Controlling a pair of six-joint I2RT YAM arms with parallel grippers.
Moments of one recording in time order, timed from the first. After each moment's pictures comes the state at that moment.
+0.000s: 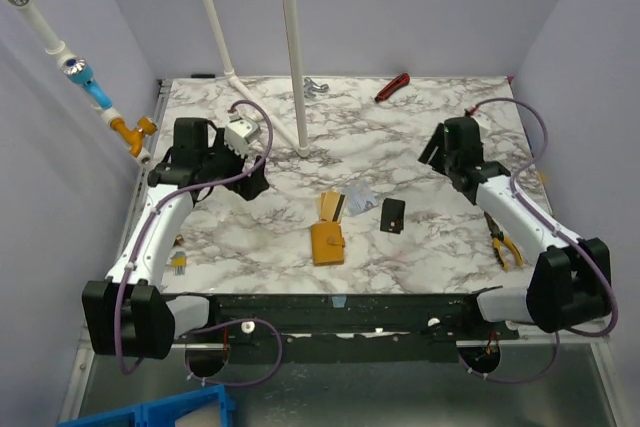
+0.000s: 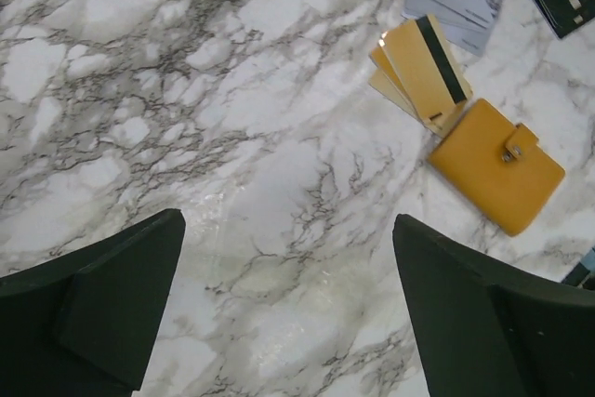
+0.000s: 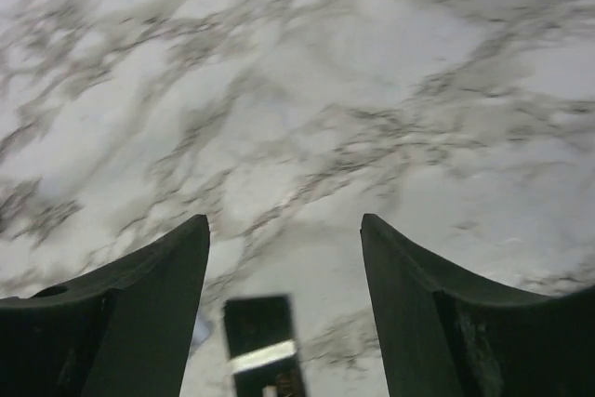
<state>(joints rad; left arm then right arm) -0.12 1.18 1.01 -0.62 0.58 0.40 0.31 1.38 1.01 -0.35 0.25 0.58</state>
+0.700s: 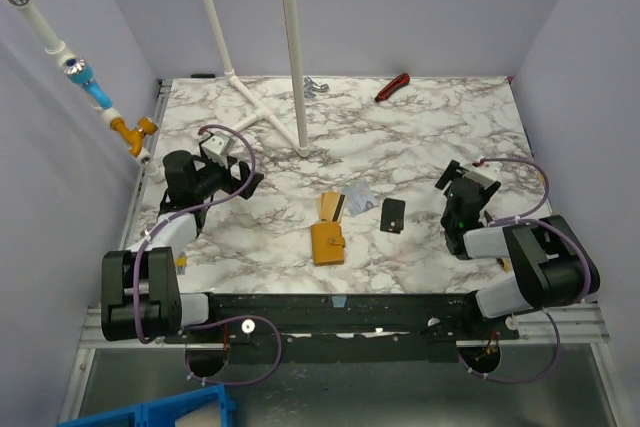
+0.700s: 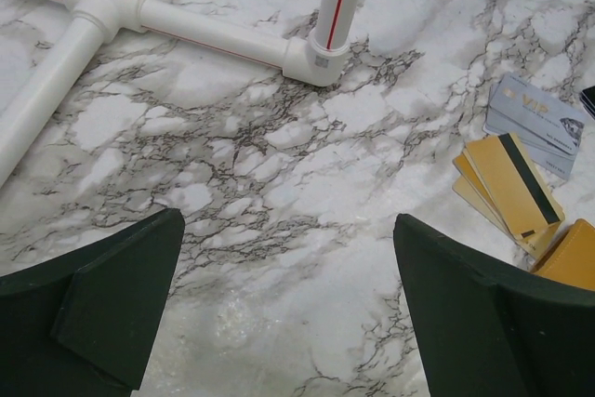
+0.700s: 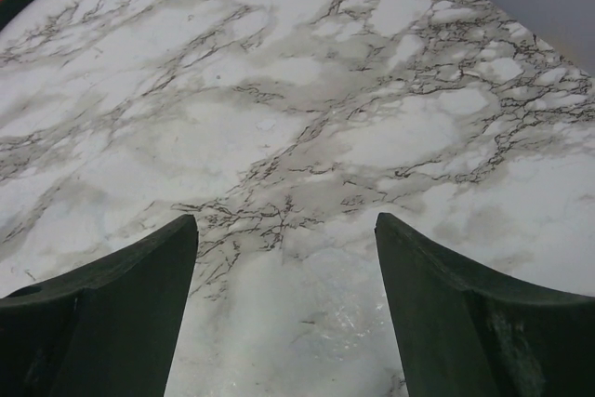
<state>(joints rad) 0.08 1.29 0.53 0.43 0.72 0.09 0.22 1.45 0.30 0.91 0.69 0.25</state>
